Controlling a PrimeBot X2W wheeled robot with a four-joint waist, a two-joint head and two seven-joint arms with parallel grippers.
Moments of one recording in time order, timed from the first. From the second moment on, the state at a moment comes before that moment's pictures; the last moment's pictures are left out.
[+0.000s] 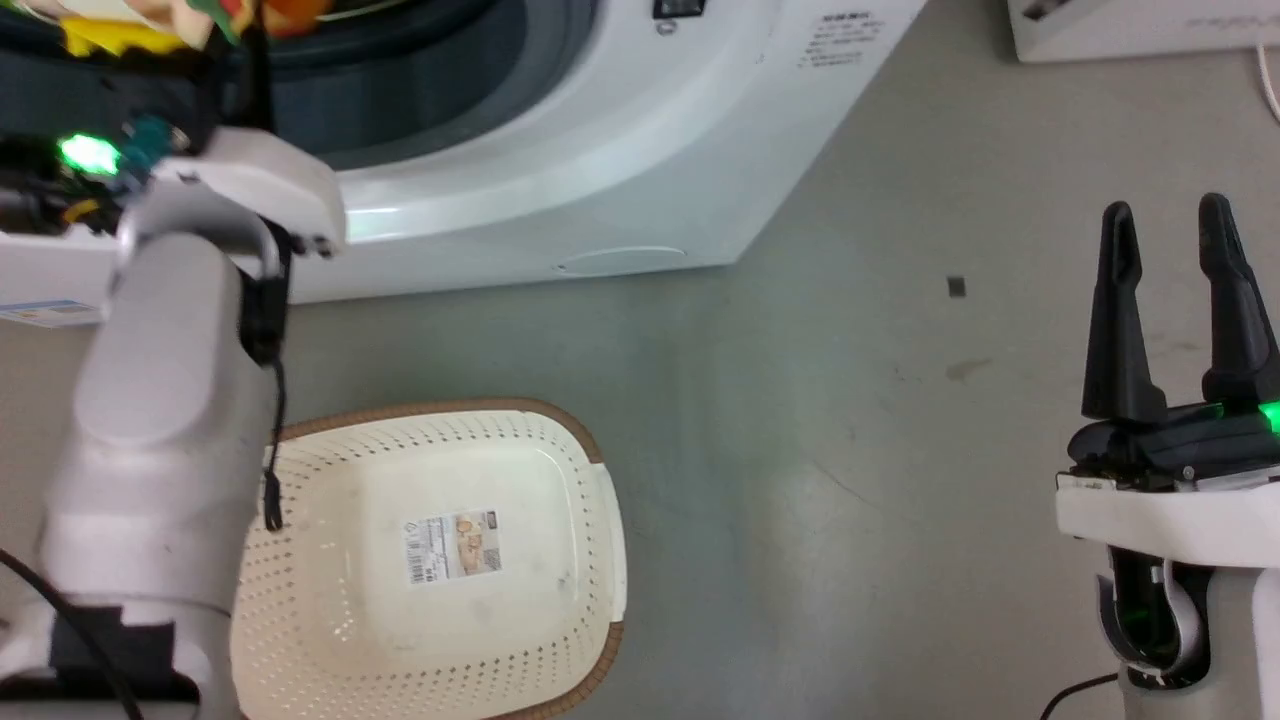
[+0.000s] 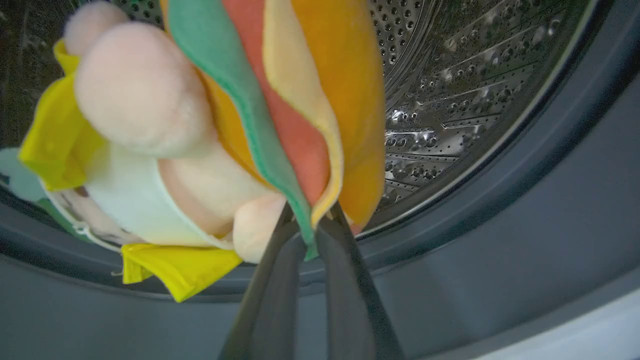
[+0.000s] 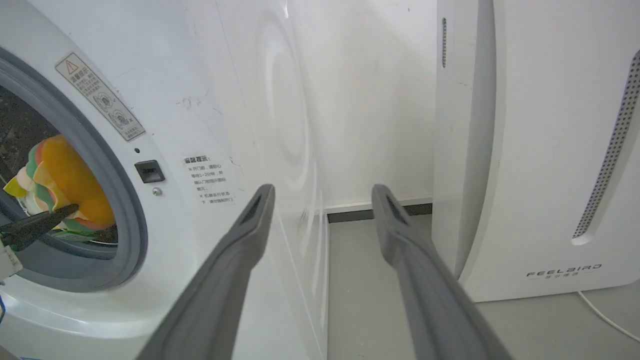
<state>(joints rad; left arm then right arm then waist) -0.93 0.24 -0.12 0.73 -0.09 0.04 -0.26 -0.25 -0.05 -0.03 -0.16 0.27 0.13 -0.26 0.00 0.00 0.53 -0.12</state>
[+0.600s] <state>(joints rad) -1.25 0.36 -0.05 0.90 -0.09 0.05 -0.26 -0.30 -0.05 -0.02 -0.16 0.28 0.13 -0.26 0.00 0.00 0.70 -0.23</state>
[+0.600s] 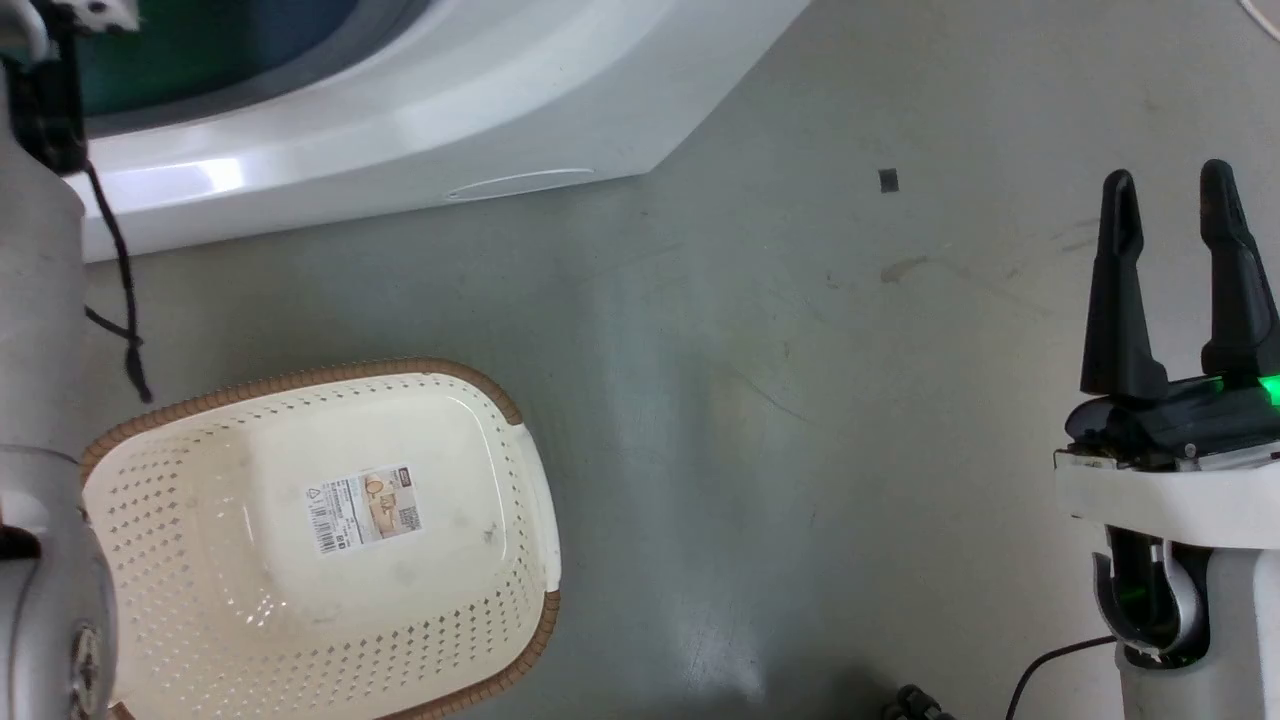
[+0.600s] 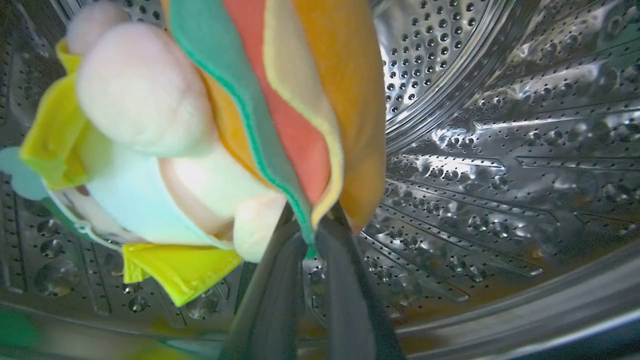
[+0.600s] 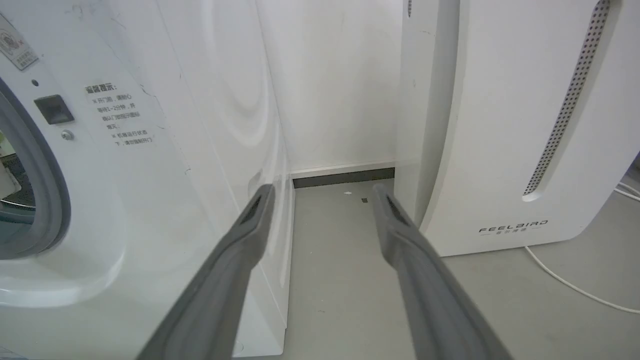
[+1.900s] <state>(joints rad) -0.66 0.19 0.00 0.56 -0.09 0.09 -0.26 -0.17 -0.05 -0.05 -0.07 0.18 0.13 -0.26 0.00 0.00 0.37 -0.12</state>
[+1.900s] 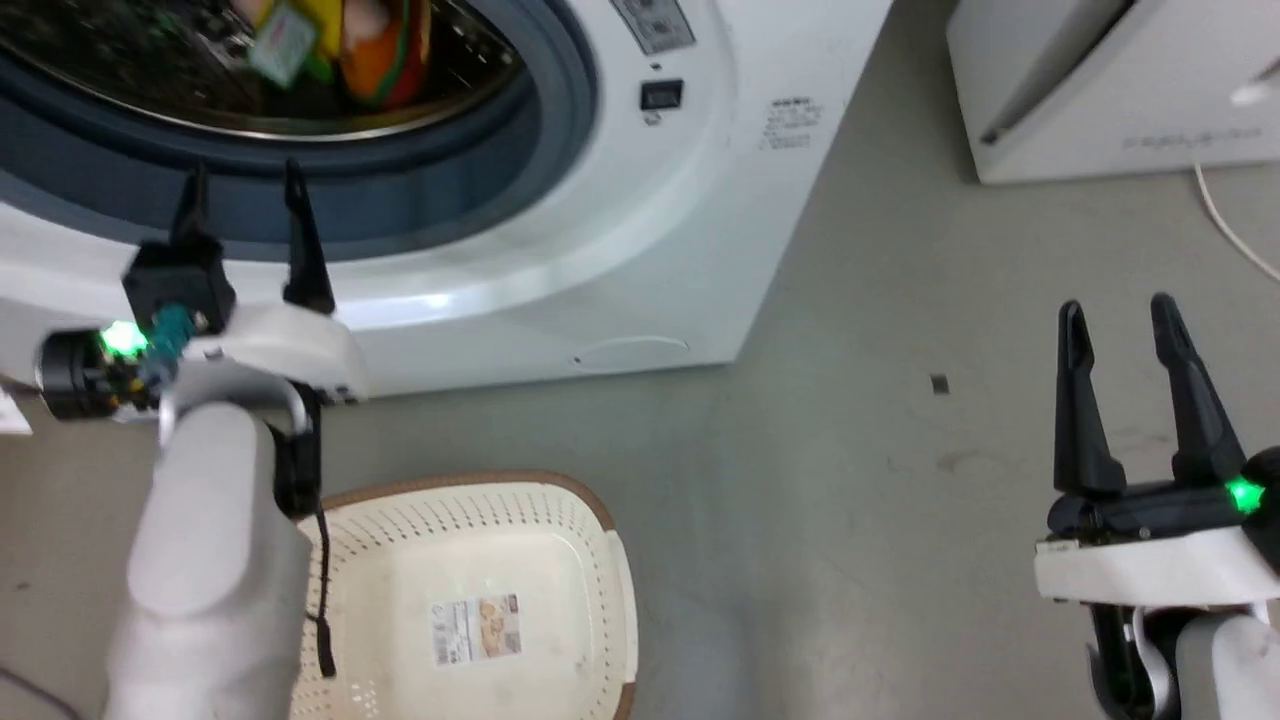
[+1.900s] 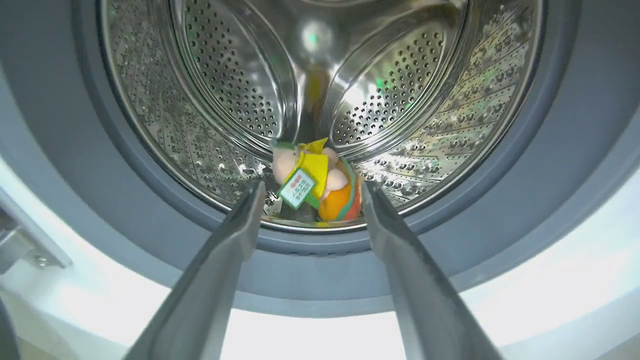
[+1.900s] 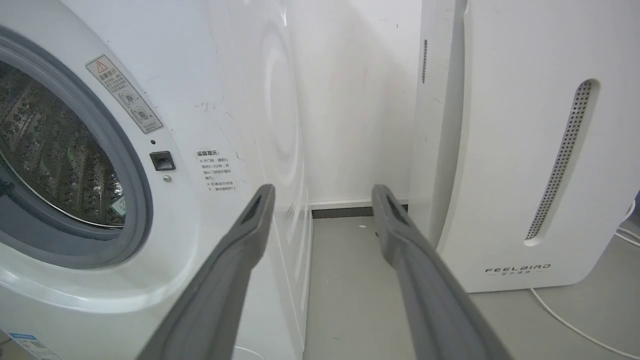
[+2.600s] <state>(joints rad) -0.22 0.08 0.01 0.25 -0.05 0.04 -0.26 -0.04 -0.05 -0.07 -0.03 0.15 0.13 -0.26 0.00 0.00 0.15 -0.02</state>
